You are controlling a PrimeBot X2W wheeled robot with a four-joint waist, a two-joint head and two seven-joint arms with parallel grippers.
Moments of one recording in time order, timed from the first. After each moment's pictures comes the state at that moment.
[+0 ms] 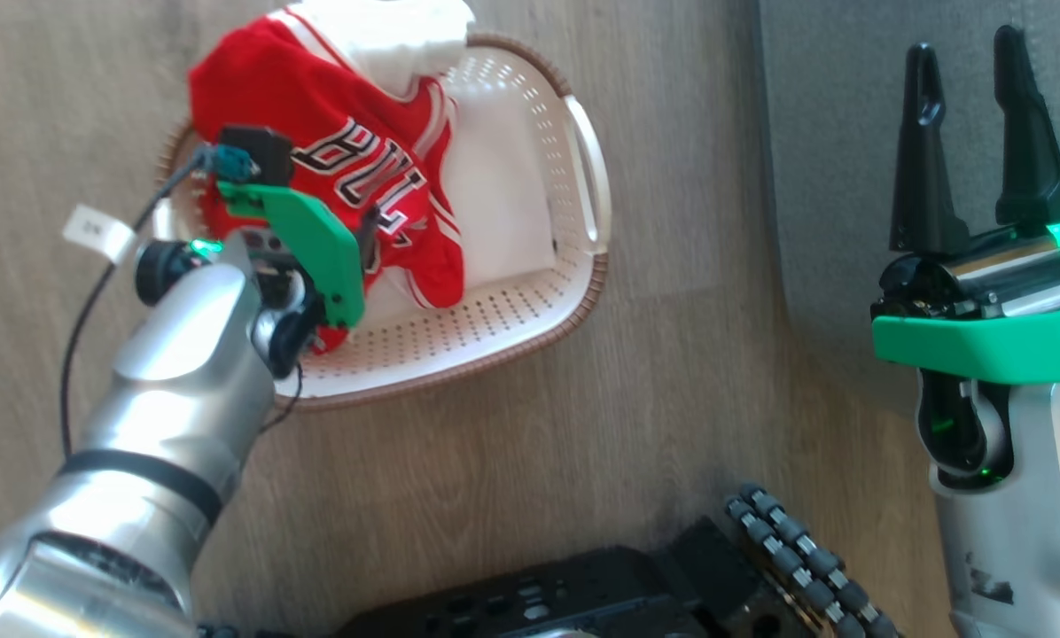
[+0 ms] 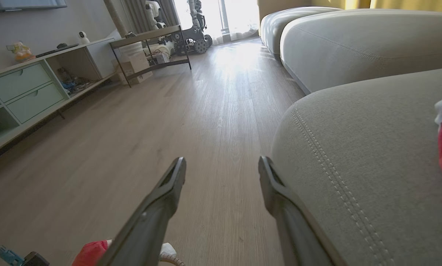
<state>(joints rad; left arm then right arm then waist) -0.94 0.15 -0.75 1.07 -0.76 -0.06 0.12 -0.35 -0.09 0.04 -0.14 0.37 0.12 -0.26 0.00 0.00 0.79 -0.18</state>
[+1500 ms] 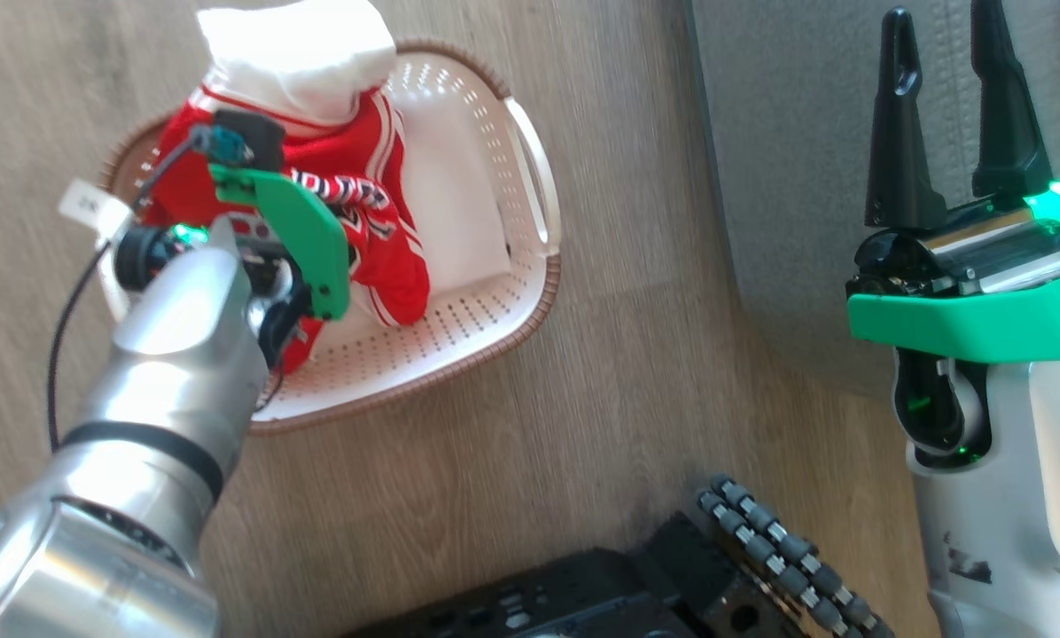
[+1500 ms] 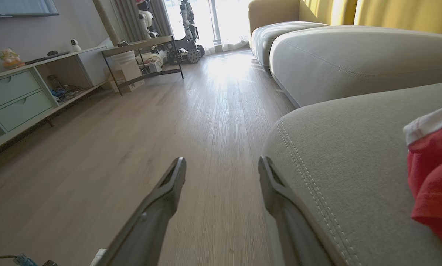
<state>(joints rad) -1.05 0.11 -0.82 1.28 -0.75 -0.12 0.09 -0.40 -0.06 0.07 -0.12 0.36 0.12 -0.26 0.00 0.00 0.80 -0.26</state>
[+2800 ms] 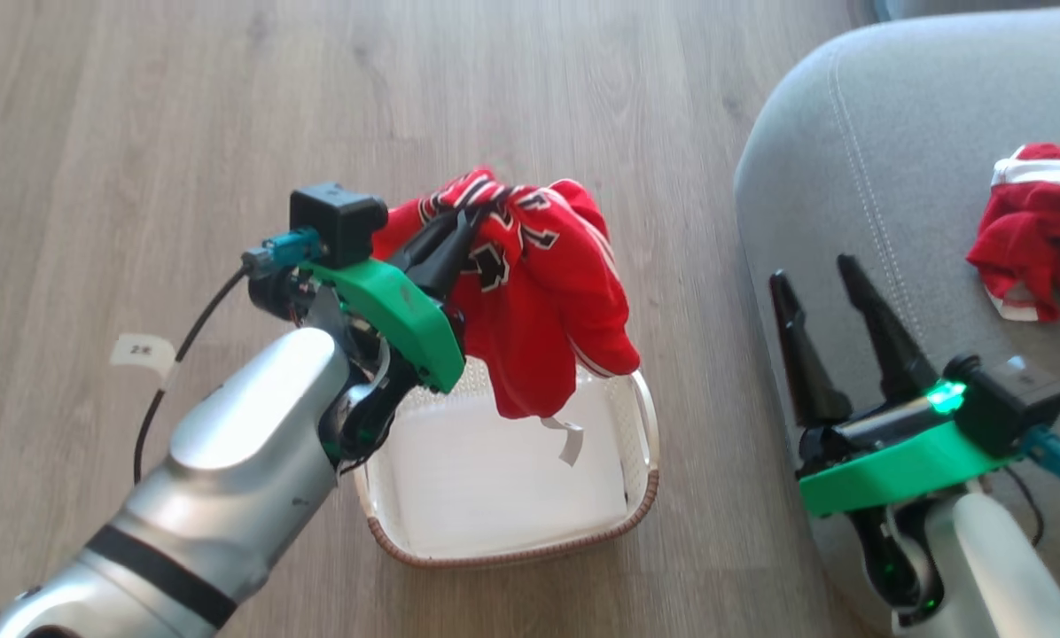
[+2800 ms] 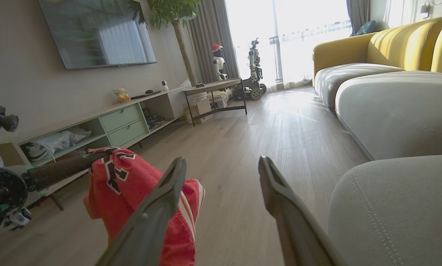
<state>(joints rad) -0.75 0.25 -0.91 0.51 -0.87 -0.04 -0.18 -0.13 -0.17 0.18 0.02 0.40 0.12 -0.24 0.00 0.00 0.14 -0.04</state>
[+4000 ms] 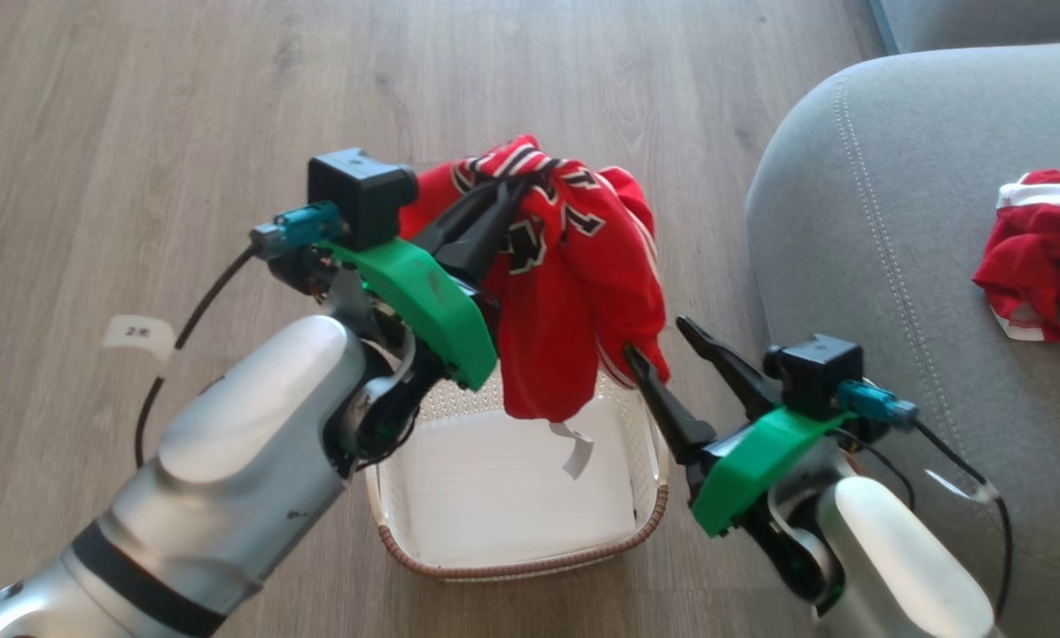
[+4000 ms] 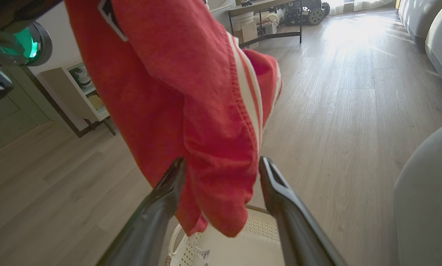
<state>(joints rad) -0.75 0.31 -0.91 0.21 -0.88 0.08 -0.06 -0.26 -0.16 0.43 0.24 0.46 0.12 -0.05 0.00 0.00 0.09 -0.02</state>
